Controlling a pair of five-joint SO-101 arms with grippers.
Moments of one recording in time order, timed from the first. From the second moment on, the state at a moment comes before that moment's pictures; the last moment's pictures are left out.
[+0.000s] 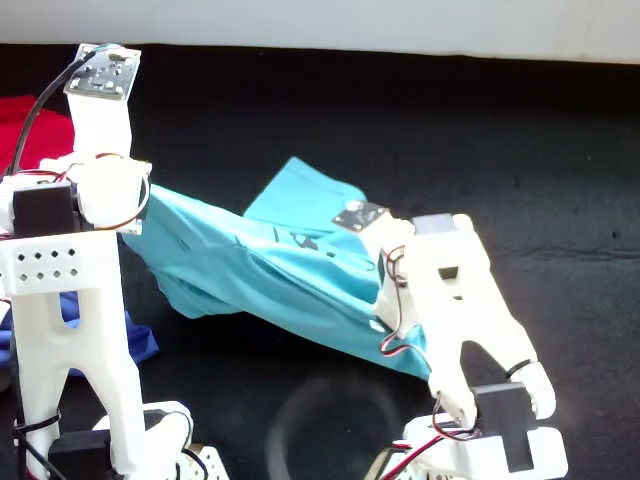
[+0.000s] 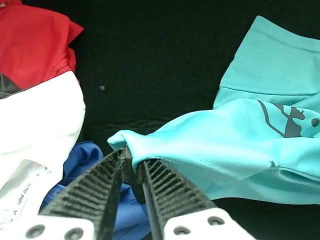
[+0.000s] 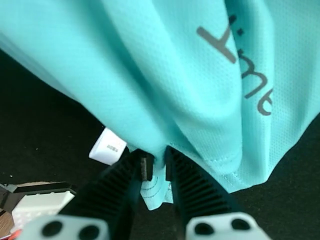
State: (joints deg) left arm -13.8 -26.2 5.8 79.9 -40.7; right arm -15.4 -8.9 35.3 77.7 35.3
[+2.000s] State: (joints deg) left arm -14.2 -26.0 5.8 78.4 -41.2; right arm -31.9 -7.4 28.4 92.1 26.8
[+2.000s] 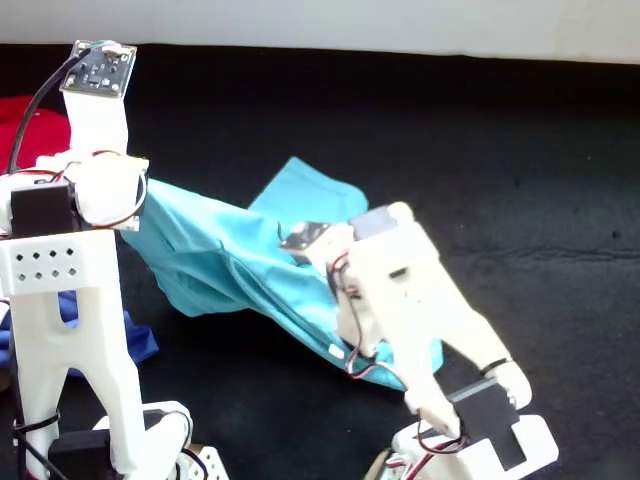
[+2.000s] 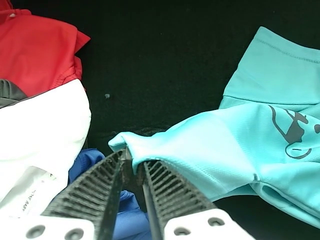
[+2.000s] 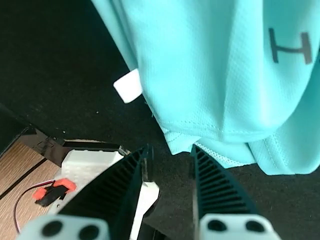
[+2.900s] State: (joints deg) left arm -14.2 -26.0 5.8 78.4 -41.2; right arm -34.2 -7.4 43.2 69.0 22.8
